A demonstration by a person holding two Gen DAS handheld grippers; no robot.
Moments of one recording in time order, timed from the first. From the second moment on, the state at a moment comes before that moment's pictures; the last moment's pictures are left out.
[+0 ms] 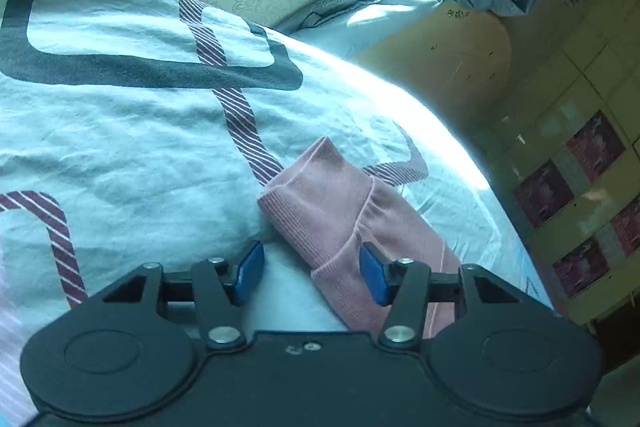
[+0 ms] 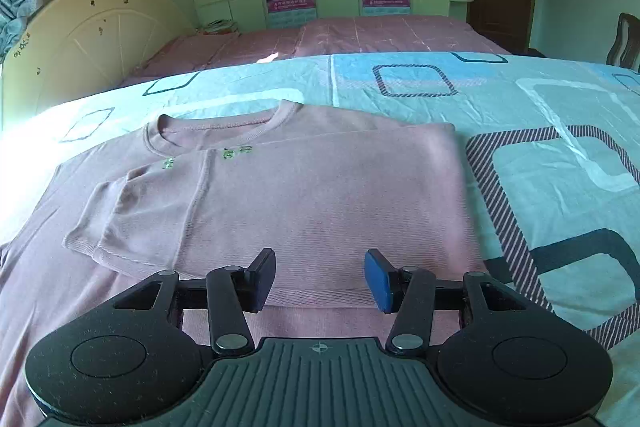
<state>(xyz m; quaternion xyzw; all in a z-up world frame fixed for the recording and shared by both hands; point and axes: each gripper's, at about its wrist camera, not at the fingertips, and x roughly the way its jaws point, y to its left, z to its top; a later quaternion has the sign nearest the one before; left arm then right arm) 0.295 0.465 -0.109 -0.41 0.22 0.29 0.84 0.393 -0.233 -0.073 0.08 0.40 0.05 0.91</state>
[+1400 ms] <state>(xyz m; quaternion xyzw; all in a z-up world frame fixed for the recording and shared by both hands) 0.457 -0.069 -0.110 0.04 0.37 -0.16 0.91 0.378 -0.326 -0.064 0.28 0.37 0.06 0.89</state>
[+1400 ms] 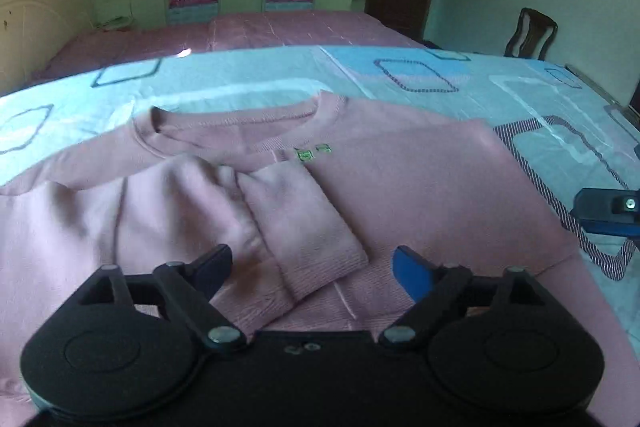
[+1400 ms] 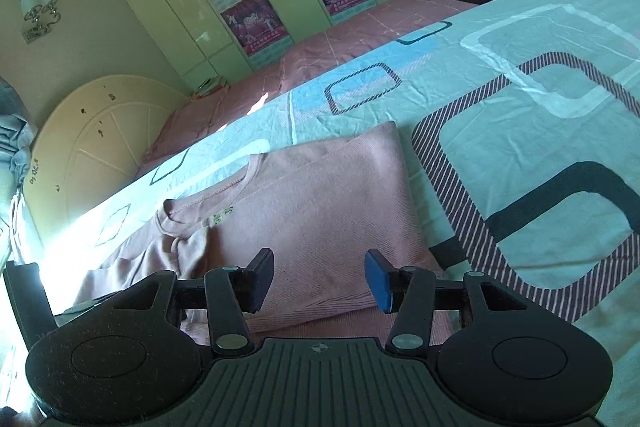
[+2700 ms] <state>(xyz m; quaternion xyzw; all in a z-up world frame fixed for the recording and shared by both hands) 0.428 0.150 -0.115 0.05 0.39 -0.02 0.92 0.425 -0.229 -0.110 0.12 0.41 0.12 0.90</state>
